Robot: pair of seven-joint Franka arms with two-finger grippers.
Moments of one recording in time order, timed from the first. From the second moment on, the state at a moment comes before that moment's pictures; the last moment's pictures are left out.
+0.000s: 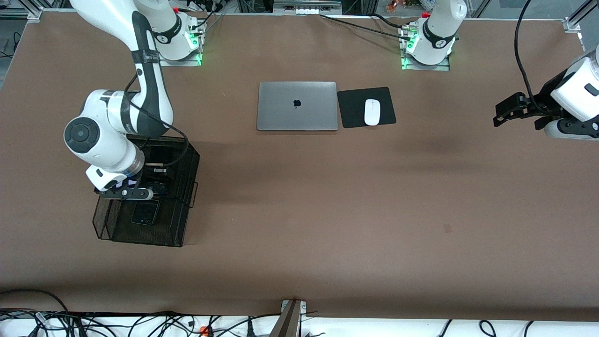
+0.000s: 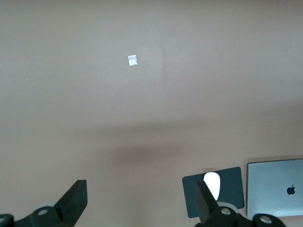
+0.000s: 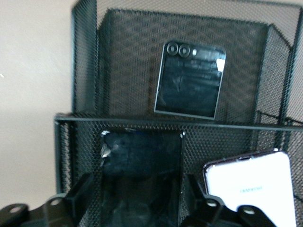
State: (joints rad) left arm 0.02 0.08 -0.07 -1.49 -0.04 1.52 -0.02; right arm 0.82 0.48 -0.74 -1.83 0.32 2.16 -0.04
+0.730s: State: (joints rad) left arm 0.02 0.08 -0.07 -1.49 -0.04 1.52 -0.02; right arm 0.74 0.44 -0.77 -1.44 0.32 1.68 -0.04
